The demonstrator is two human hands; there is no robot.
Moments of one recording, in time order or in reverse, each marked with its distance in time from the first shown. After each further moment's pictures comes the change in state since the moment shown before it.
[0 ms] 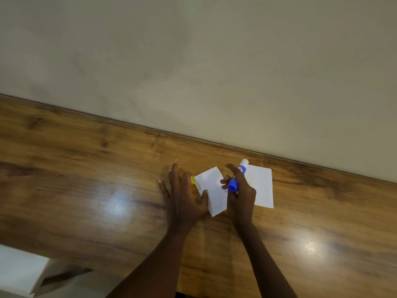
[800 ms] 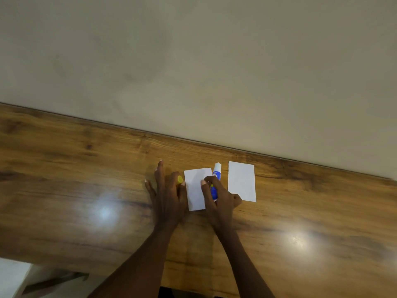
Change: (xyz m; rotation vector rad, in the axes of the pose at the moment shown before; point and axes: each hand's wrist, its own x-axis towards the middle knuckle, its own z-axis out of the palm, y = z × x) left_hand 0.000 0.001 -0.001 -0.138 0.038 0.007; right_hand -0.027 -0.009 0.001 -0.074 -0.078 0.166
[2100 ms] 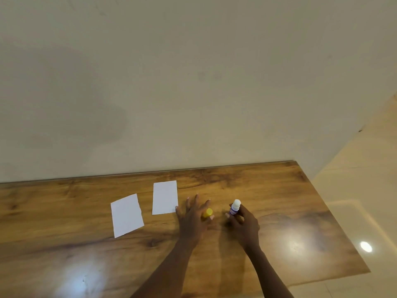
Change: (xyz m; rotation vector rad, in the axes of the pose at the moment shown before) left_hand -0.080 0.183 0.114 0.113 -0.535 0.315; right_hand -0.008 0.166 -0.201 0.149 0.272 0.131
